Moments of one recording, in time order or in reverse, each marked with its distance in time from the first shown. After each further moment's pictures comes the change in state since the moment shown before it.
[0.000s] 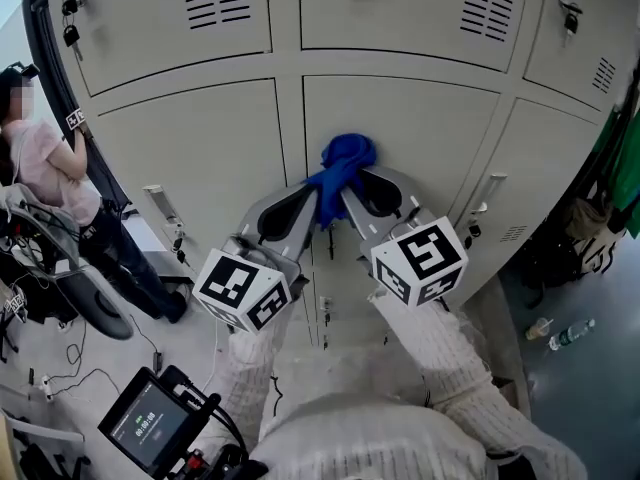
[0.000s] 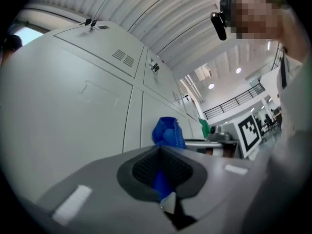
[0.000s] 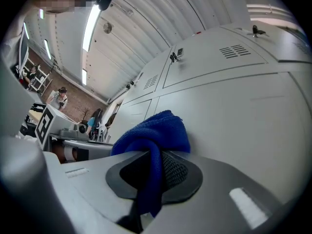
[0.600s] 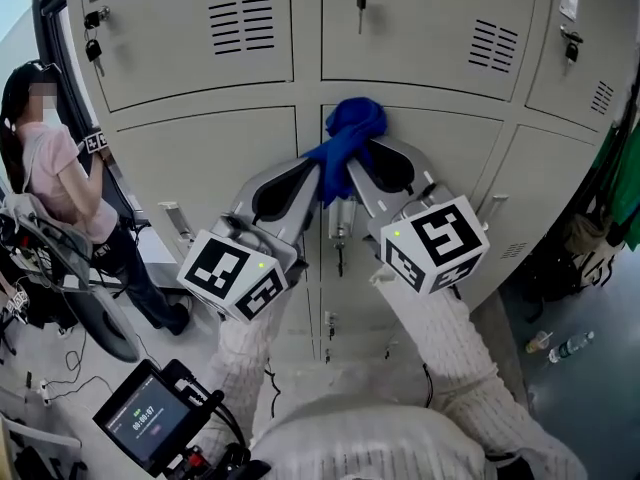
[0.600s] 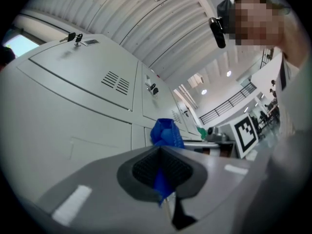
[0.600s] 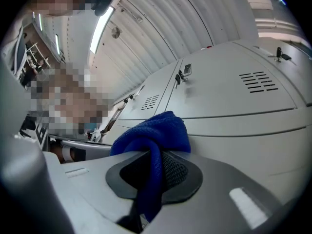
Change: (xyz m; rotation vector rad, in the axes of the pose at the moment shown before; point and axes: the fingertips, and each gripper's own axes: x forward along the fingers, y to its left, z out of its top) left arm 0.012 0.014 0.088 0.094 -0.131 -0.046; right arm 0.023 -0.013 0.089 -0.099 -0.114 -0.019
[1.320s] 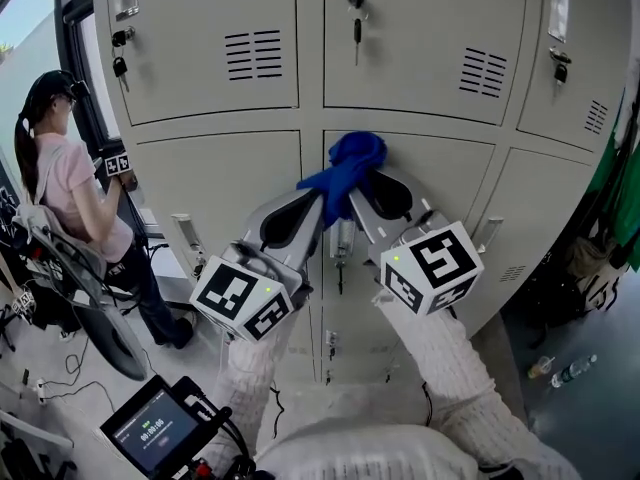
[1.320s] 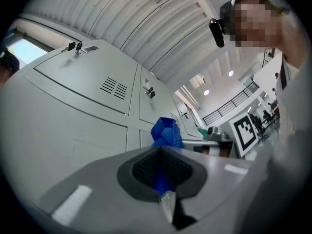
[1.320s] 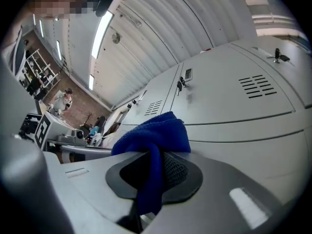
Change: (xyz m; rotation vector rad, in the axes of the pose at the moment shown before) left arm -0.010 -0.015 0.002 0.001 -0.018 0.036; right arm -0.014 0.008 0.008 0.022 -0.028 0.035
